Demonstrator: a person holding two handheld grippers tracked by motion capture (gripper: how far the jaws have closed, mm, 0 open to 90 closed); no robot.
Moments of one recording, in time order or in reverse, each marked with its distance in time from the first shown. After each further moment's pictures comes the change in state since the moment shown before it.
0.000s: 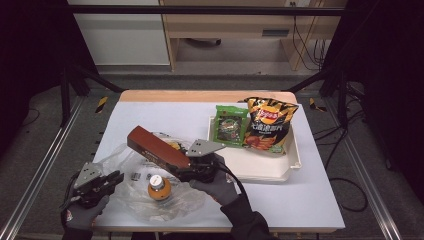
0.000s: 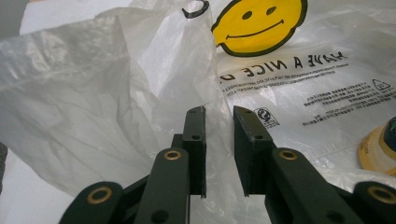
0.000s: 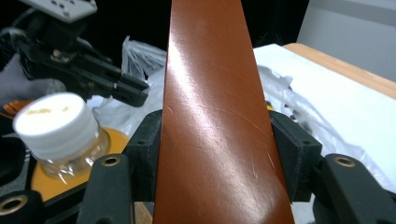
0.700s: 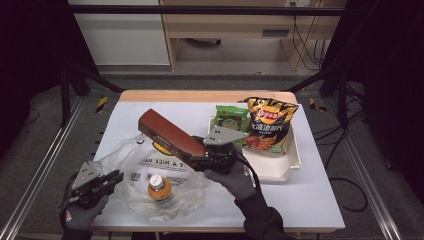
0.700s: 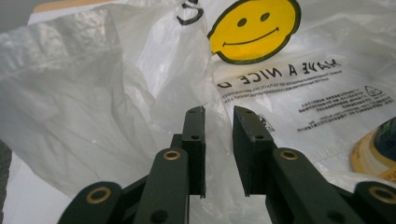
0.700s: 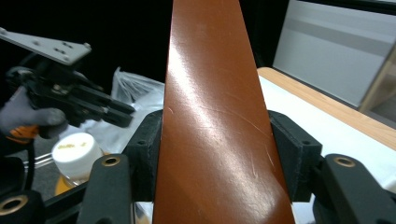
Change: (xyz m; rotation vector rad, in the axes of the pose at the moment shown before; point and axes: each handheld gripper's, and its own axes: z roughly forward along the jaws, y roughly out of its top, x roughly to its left) left arm -0.002 0.004 -0.006 -0.031 -0.003 0.007; right arm -0.014 0.031 -0.052 -0.053 -0.065 -0.009
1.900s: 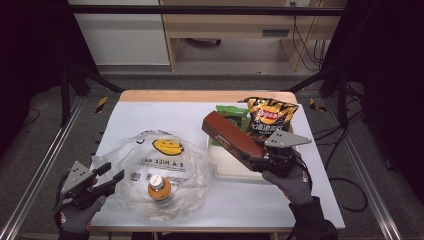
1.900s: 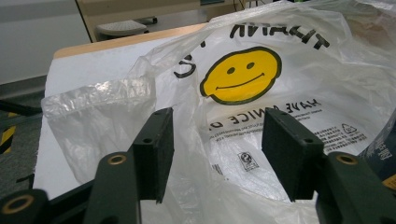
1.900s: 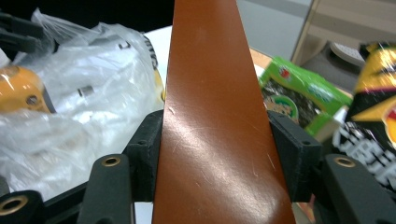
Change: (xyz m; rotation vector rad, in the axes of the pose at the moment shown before) left arm -0.010 0.018 -0.020 -0.116 0.007 0.005; right arm -0.063 -0.046 -0.106 0.107 -0.202 0.036
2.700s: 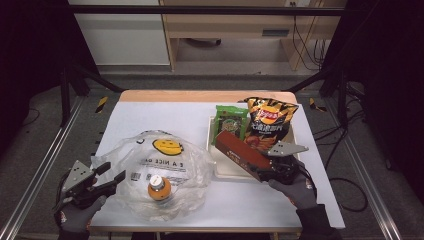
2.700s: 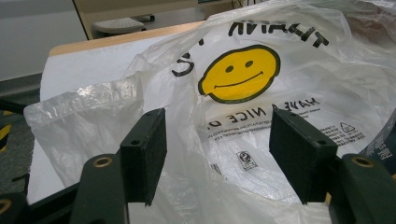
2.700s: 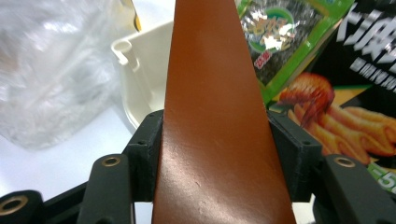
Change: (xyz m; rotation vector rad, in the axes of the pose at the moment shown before) left arm 0.001 0.000 0.002 0.010 -0.005 -0.001; right arm -0.022 -0.055 0.012 0.169 -0.018 0.034
